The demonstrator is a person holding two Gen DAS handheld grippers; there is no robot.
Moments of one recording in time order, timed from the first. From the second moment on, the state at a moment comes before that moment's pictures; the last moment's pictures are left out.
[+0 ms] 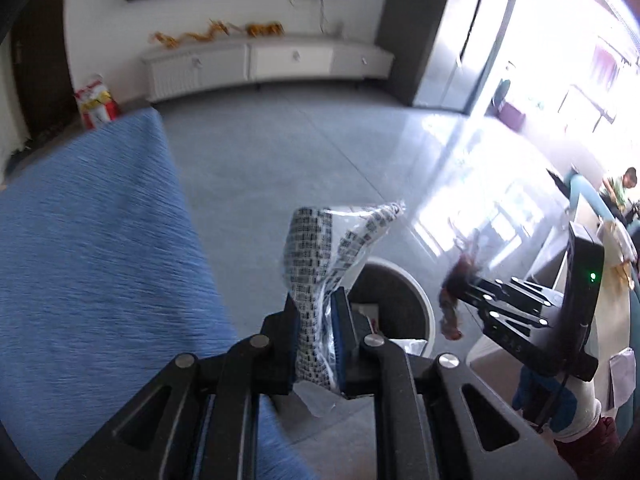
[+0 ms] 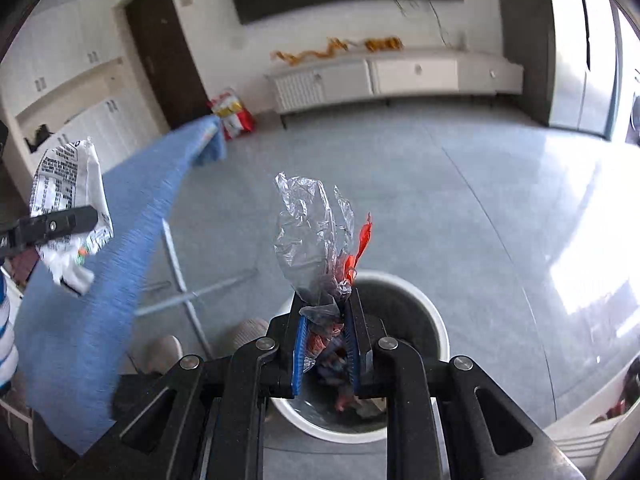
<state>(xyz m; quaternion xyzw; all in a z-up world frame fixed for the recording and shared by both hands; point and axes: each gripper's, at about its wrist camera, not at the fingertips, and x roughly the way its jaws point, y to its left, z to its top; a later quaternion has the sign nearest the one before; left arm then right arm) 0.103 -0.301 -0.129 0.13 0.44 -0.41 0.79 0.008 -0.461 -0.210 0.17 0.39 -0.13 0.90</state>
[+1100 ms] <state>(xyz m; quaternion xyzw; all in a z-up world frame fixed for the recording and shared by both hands) 0.095 -0.217 -0.085 0.10 0.35 -0.32 0.87 0.030 -0.385 -0.136 0.13 0.33 -0.09 0.93</state>
